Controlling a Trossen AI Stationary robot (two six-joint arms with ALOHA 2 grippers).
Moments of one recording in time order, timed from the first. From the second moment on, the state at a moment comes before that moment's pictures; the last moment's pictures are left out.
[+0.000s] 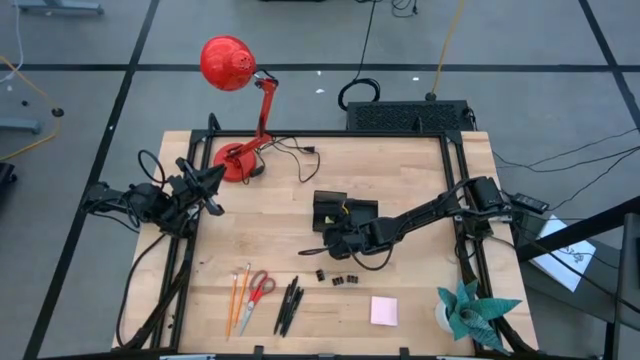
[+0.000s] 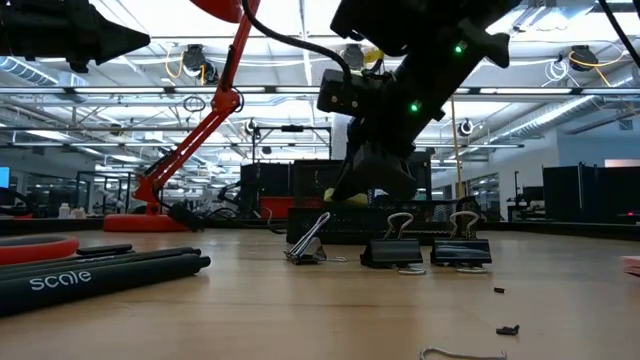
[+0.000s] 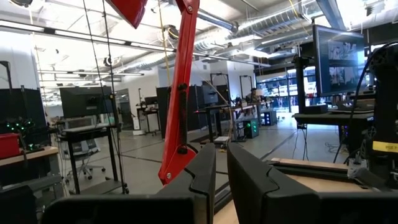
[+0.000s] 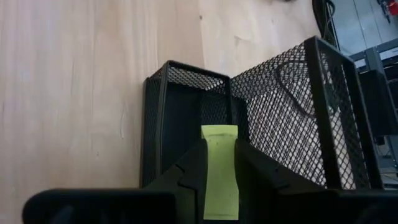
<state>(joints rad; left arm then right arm) -0.25 0.04 0.11 0.39 -0.81 0.44 0.22 1.91 1.12 -0.23 0.68 -0.06</state>
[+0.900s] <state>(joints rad) -0.25 0.04 0.11 0.39 -0.81 0.45 0.16 1.91 1.11 -0.17 0.57 -0.05</state>
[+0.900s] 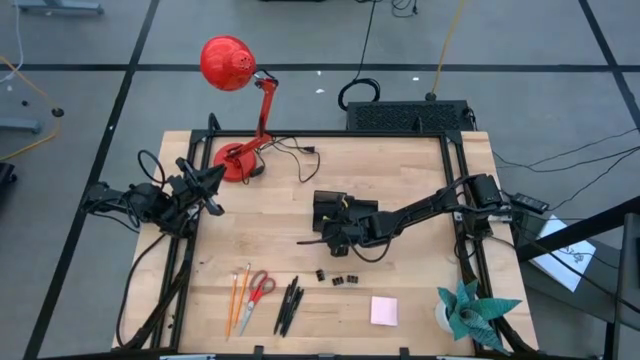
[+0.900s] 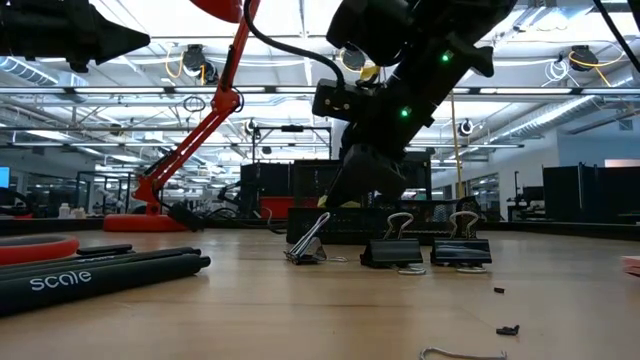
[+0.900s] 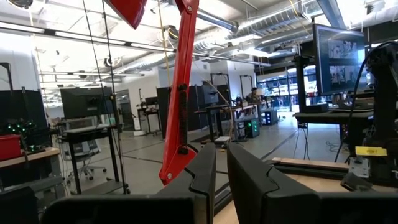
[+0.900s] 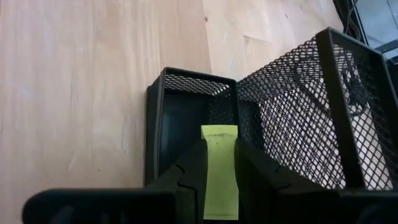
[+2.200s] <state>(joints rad) -0.25 0.04 0.11 0.39 -0.81 0.45 0.16 1.91 1.02 -0.01 0.56 -0.04</state>
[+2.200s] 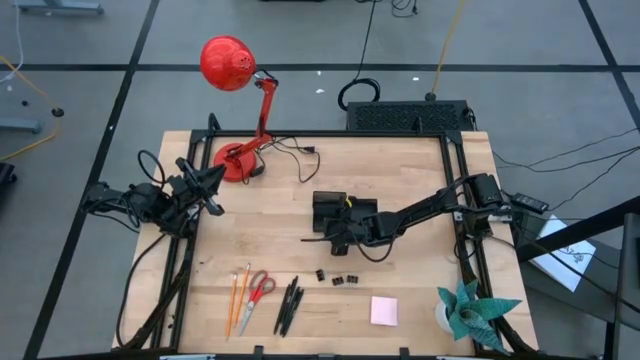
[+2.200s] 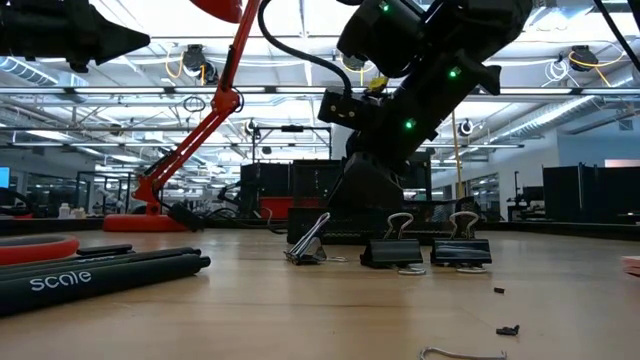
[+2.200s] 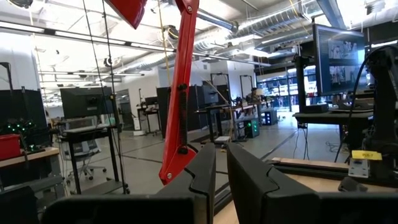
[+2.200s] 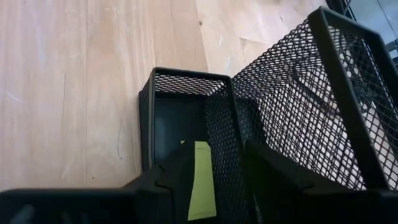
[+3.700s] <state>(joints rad) -0.25 0.04 0.11 0.37 -0.81 0.47 0.39 1.70 1.02 -0.08 0.39 -0.13</state>
